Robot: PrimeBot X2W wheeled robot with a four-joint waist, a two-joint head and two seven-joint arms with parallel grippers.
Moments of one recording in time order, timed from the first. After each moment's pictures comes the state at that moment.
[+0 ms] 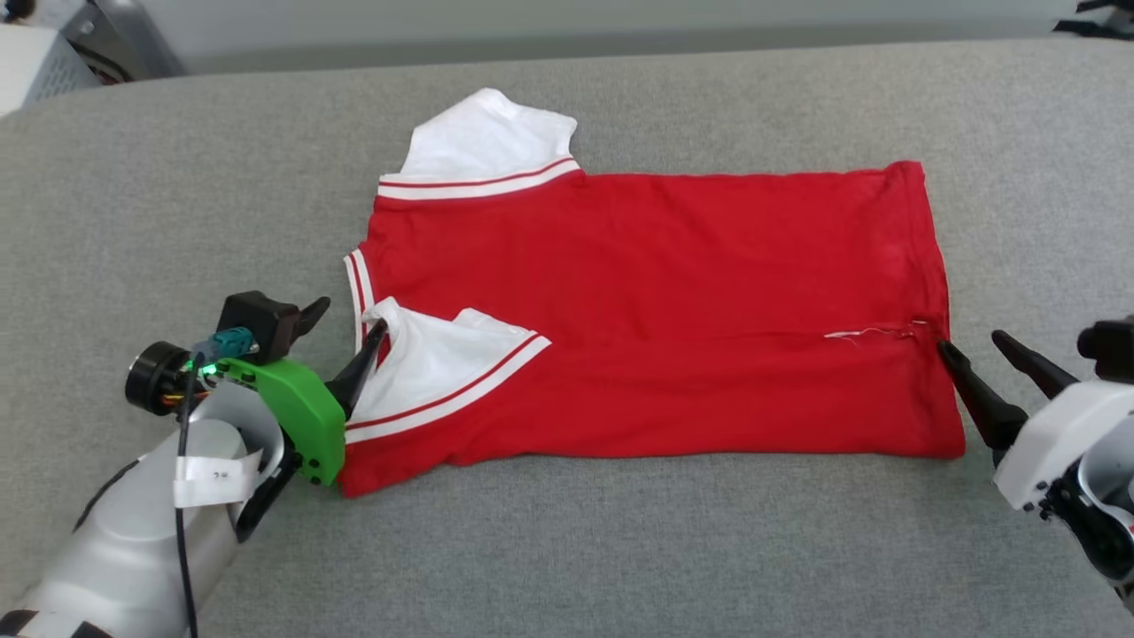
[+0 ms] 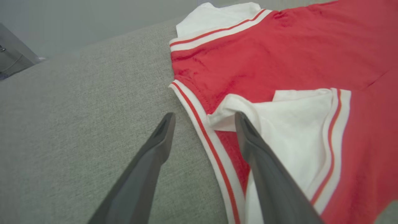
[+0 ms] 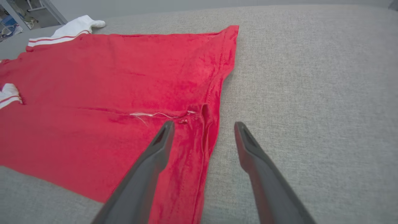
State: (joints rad) left arm -0.70 0.52 -0.91 0.74 -0.79 -0.13 -0.25; right arm -0.41 -0.61 0.53 0.43 0.86 0.13 -0.06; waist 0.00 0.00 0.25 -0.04
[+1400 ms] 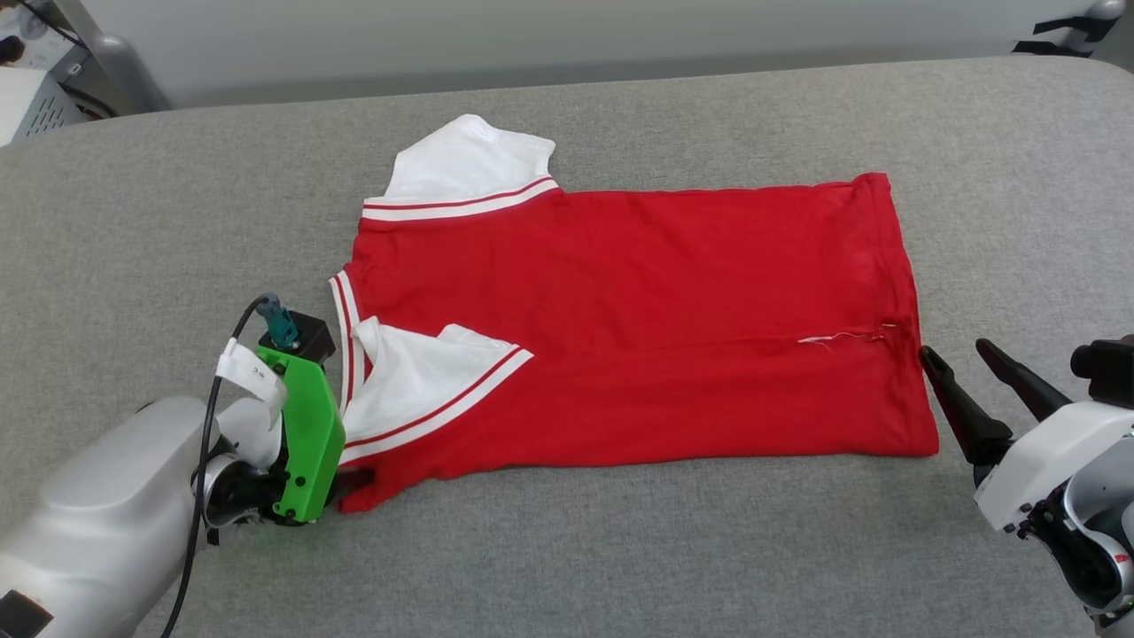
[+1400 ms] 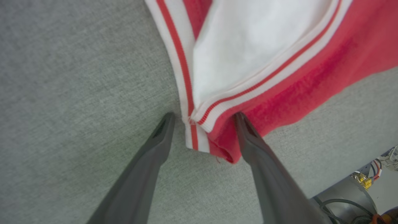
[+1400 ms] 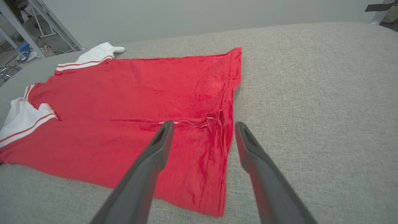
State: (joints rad) left arm -0.80 0.66 -1.17 0.57 -1.21 -0.13 0.63; right arm -0.22 -0.50 0.26 0.18 0.71 0.13 0.06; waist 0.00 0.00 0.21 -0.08
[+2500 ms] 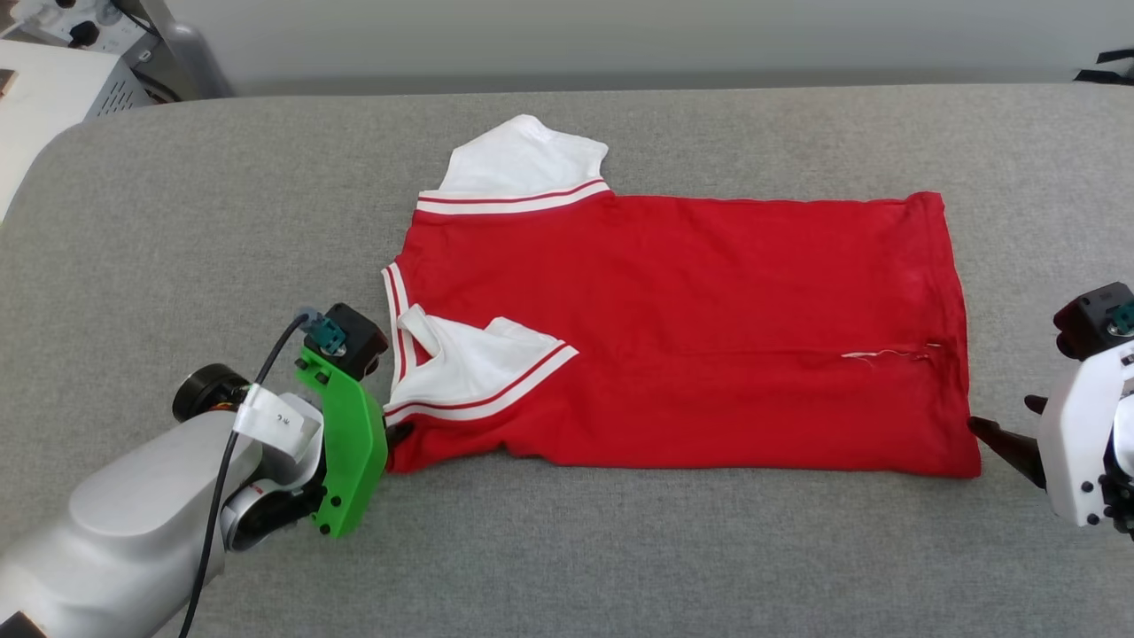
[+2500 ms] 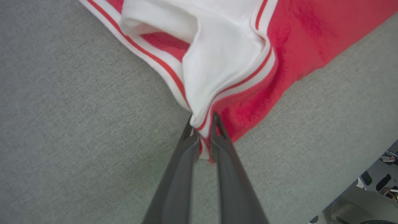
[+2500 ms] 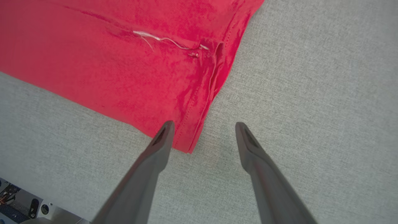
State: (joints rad) left arm -0.81 0.72 -1.24 0.35 -1.09 -0.13 0.34; right arm -0.35 -0.75 0.41 0.13 0.78 0.13 0.68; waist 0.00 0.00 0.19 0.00
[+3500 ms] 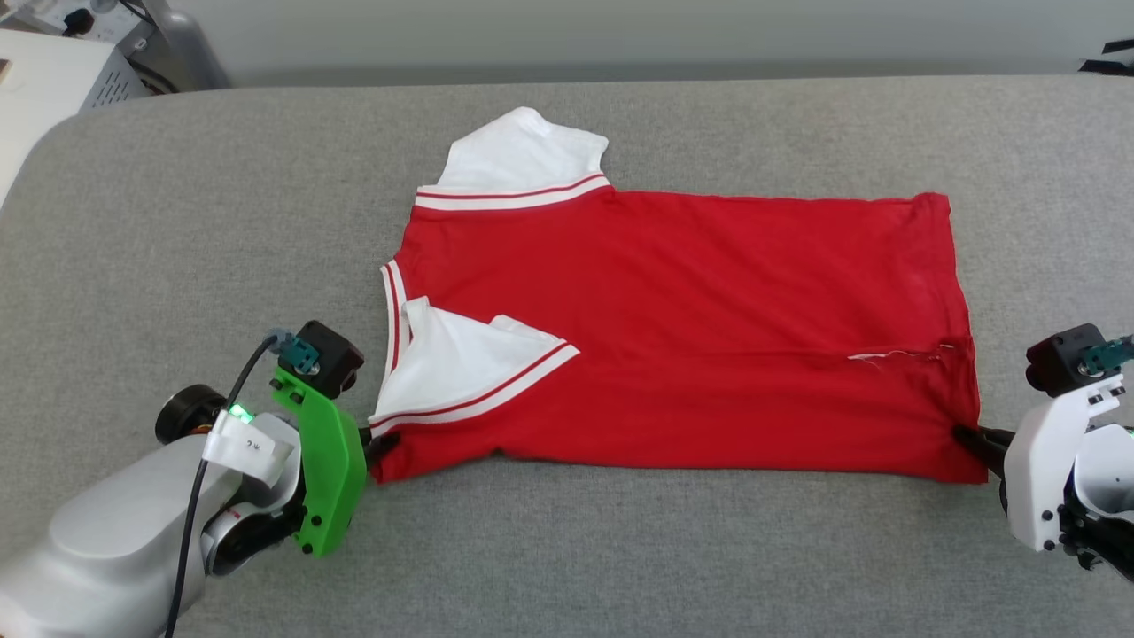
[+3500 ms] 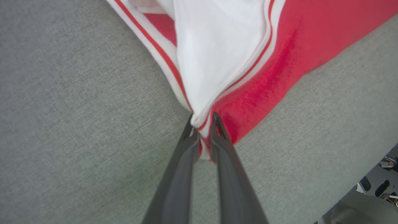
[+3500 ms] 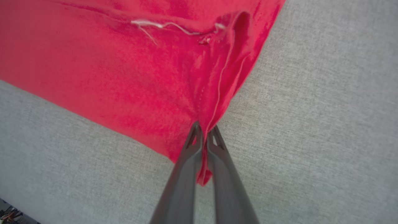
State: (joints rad) left arm -0.78 0.75 -1.24 0.35 -1.10 -0.13 0.26; right arm -0.40 -0.71 0.60 0.33 0.85 0.13 0.40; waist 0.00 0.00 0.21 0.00
